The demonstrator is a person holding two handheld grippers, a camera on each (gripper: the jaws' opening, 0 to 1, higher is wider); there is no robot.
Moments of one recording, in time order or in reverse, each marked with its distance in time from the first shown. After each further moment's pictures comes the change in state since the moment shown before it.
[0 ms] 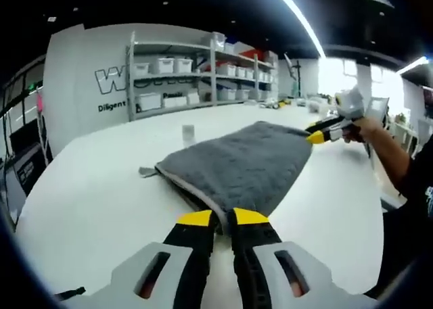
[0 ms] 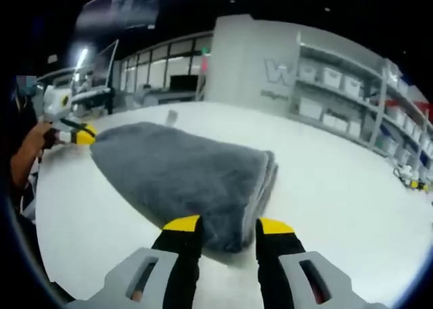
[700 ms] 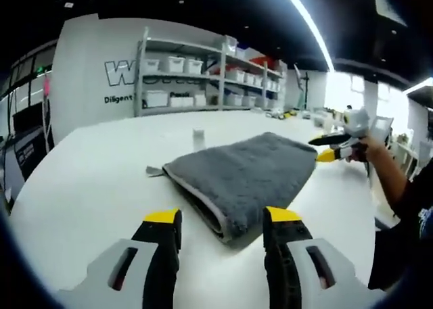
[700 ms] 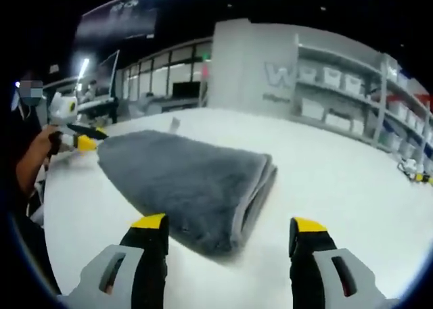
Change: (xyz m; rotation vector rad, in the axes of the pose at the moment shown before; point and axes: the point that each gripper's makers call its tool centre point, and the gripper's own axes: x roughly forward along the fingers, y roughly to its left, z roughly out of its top) left arm -0.005 0.015 0.011 -0.139 -0.044 0.009; right arm -0.009 -0.006 0.002 0.056 -0.043 0.034
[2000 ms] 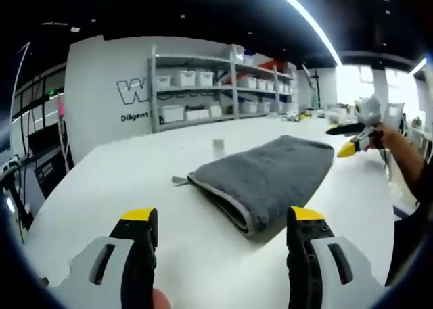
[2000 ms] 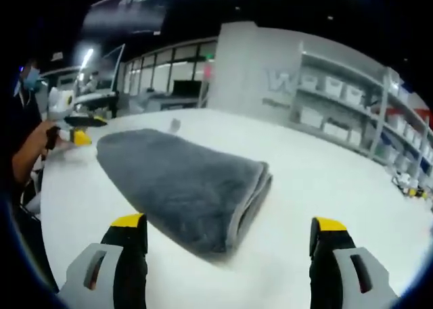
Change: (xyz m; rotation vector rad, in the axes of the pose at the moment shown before) left arm -0.019 0.019 0.005 0.096 -0.074 0.143; right arm -0.008 0.000 0.009 -0.072 -0.015 -0.024
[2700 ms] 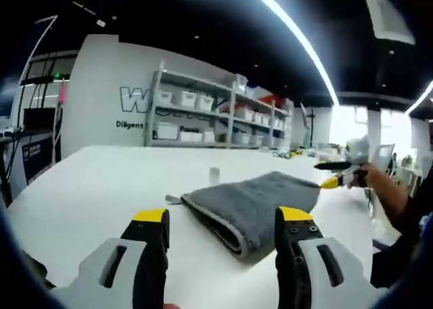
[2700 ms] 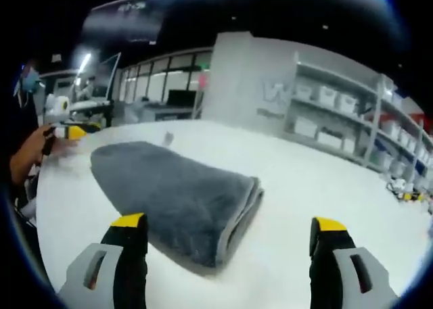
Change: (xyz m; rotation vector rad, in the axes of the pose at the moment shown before) left arm -0.011 0.001 0.019 -0.192 -0.132 -0.114; right arm 0.001 -0.011 0.017 -0.001 -0.068 -0.044
